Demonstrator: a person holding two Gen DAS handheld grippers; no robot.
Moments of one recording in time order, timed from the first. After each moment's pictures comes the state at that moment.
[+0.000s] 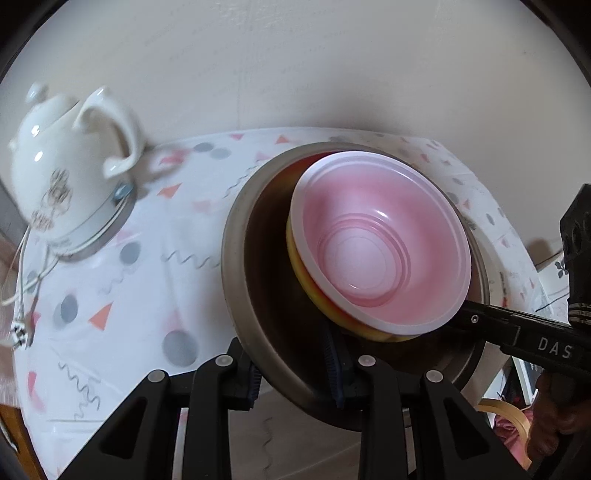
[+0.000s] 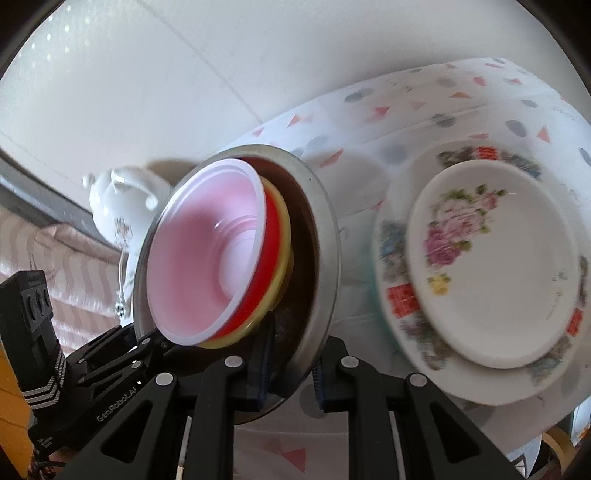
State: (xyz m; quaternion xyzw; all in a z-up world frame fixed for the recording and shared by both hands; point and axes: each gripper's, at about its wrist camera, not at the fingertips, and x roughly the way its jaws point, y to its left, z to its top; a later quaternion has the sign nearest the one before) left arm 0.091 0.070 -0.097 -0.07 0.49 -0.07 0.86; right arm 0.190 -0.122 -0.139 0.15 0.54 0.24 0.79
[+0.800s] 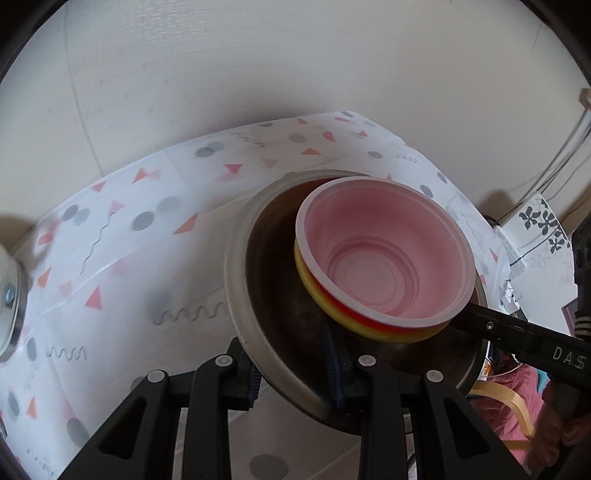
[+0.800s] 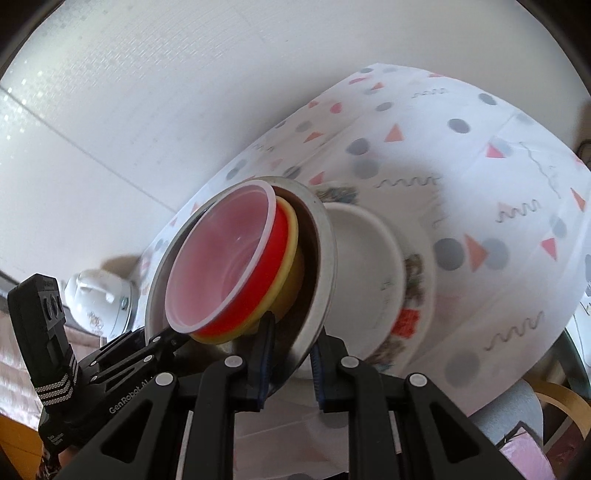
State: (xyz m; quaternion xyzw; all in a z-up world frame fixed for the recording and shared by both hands) left arm 0.154 -0.063 -0.093 0.00 0.50 -0.19 0.85; right arm 0.187 -0.260 -0.125 0.24 0.51 0.10 0.82
